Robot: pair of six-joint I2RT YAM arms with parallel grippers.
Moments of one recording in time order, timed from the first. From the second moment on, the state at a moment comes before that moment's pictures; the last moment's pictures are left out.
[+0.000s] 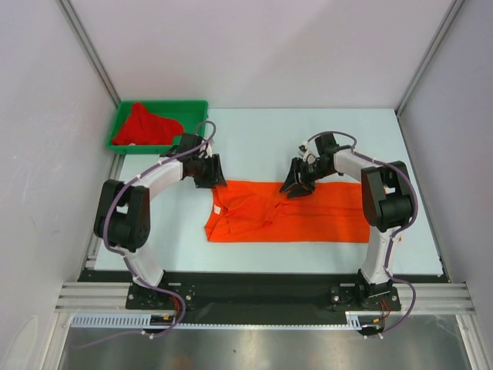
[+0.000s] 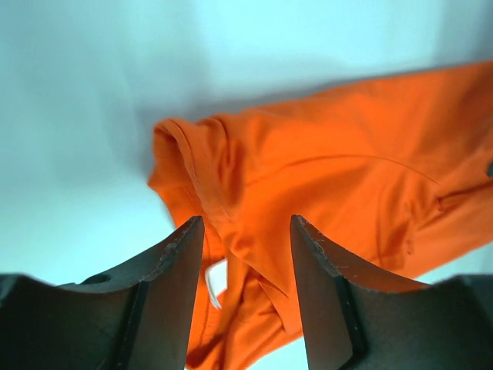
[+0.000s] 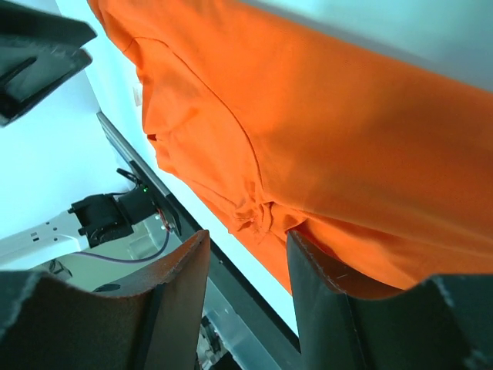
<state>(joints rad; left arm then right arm) -0.27 1.72 1.14 -0.43 0.31 -0.35 0.25 1.98 1.32 -0.57 -0.84 0.38</state>
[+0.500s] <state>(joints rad) -0.24 1.92 1.32 -0.49 0.26 -0.31 0.20 1.98 1.31 -0.52 -0.83 0.42</state>
